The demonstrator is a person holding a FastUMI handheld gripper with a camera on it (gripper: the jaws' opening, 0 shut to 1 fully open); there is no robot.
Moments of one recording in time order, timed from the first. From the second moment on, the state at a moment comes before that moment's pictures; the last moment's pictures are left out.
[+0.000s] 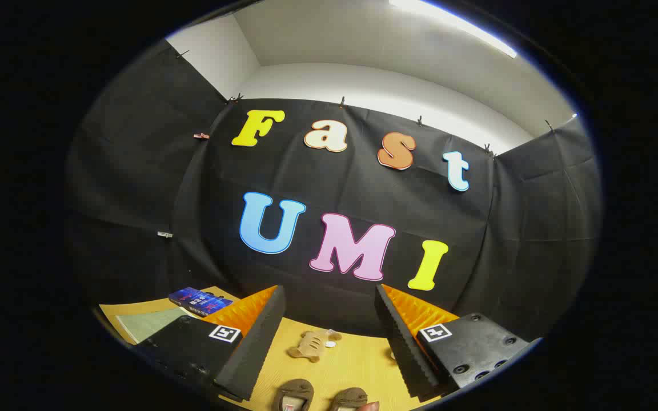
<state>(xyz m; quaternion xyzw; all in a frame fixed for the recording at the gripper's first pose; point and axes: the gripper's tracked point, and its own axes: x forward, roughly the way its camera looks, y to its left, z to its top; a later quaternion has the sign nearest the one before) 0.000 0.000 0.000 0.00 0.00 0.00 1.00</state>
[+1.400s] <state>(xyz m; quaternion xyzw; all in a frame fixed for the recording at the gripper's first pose) -0.028 0.124 -0.147 0.24 0.25 0.22 0.91</state>
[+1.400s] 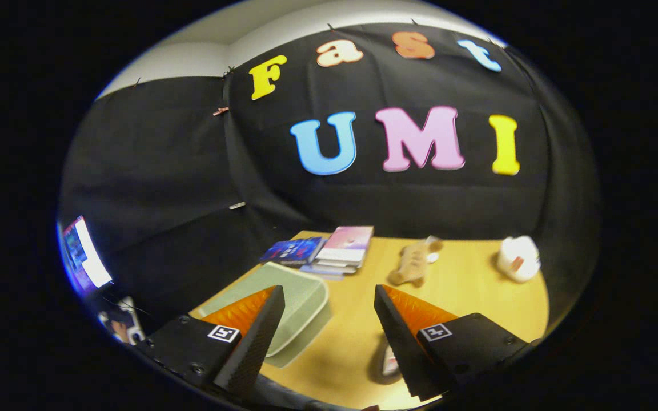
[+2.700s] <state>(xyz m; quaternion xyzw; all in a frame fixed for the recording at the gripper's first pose) -0.015 0.282 -0.304 0.65 0.41 0.39 0.51</state>
